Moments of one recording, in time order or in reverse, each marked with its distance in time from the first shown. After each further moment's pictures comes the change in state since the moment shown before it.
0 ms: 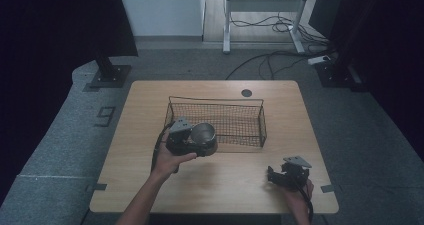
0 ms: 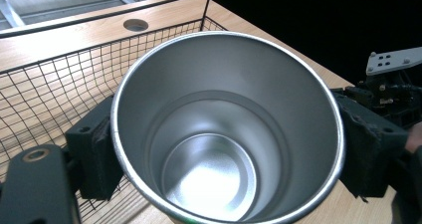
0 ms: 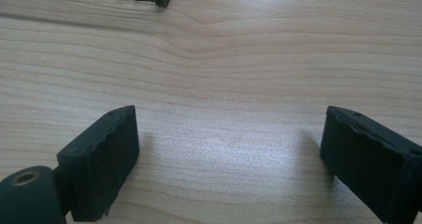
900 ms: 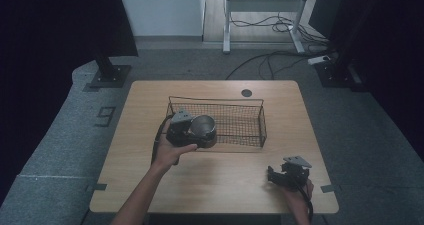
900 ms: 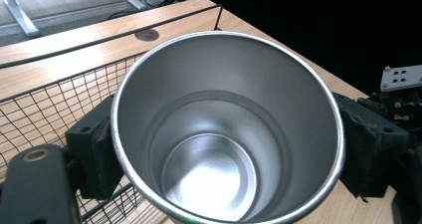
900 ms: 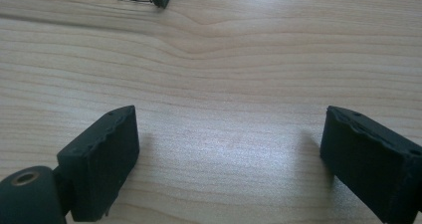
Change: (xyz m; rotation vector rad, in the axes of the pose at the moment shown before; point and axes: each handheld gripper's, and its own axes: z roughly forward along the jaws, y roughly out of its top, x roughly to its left) left arm 0.009 0.020 0.004 0.004 0.026 0.005; right arm 0.000 0.000 0.000 0.003 -0.001 0.002
